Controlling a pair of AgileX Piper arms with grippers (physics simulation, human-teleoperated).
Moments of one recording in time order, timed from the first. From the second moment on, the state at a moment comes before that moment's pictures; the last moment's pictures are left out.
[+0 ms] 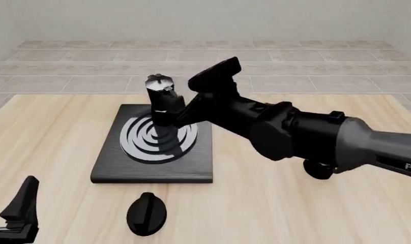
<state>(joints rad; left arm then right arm) 0.04 0.00 0.00 -0.01 0.01 0.77 1.62 -1.11 -0.21 -0.02</state>
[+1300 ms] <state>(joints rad) 0.03 0.00 -0.01 -0.02 0.03 0.47 0.85 -0.50 -0.15 0.06</state>
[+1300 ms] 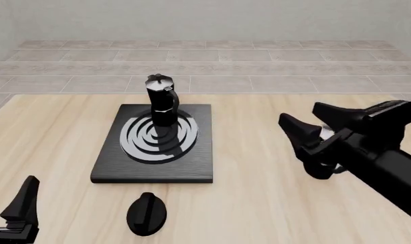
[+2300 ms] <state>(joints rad) 0.03 0.00 -0.01 -0.02 0.02 0.16 0.55 -0.21 -0.10 0.06</state>
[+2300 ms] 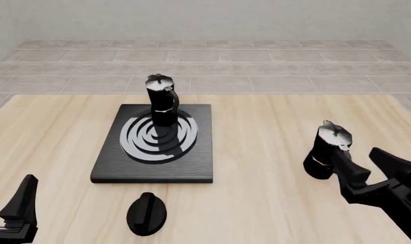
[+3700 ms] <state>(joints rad) 0.03 0.00 0.00 -0.01 0.05 0.13 0.82 -0.58 0.28 0.12</state>
